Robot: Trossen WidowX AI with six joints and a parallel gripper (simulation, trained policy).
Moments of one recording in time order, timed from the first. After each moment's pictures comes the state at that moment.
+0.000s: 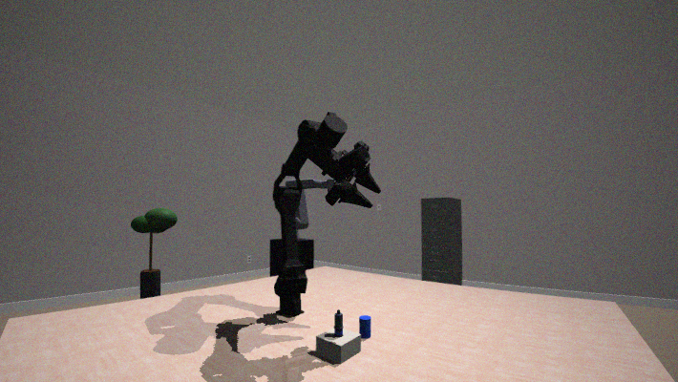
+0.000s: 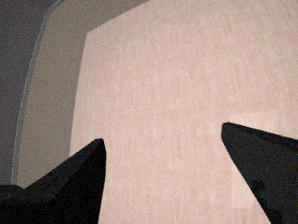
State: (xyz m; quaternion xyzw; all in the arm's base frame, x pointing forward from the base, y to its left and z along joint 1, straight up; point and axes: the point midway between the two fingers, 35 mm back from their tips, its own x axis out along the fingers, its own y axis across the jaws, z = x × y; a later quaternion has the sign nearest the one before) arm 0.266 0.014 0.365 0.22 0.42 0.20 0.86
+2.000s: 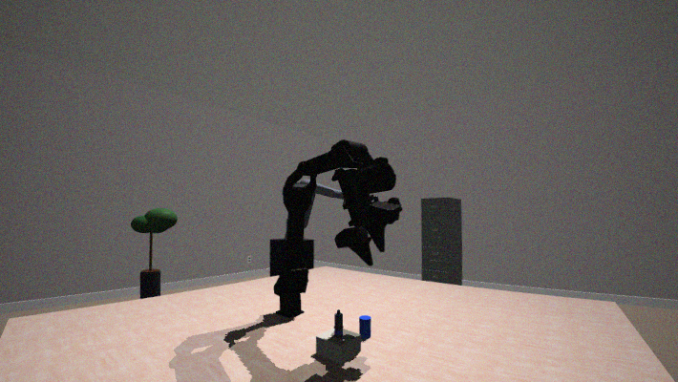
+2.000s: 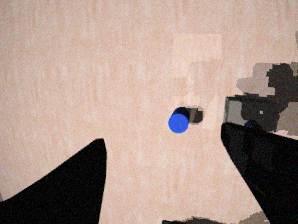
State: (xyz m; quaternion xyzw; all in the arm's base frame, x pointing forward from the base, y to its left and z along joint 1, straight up) arm 0.301 -0.007 0.236 0.09 0.64 0.16 0.75
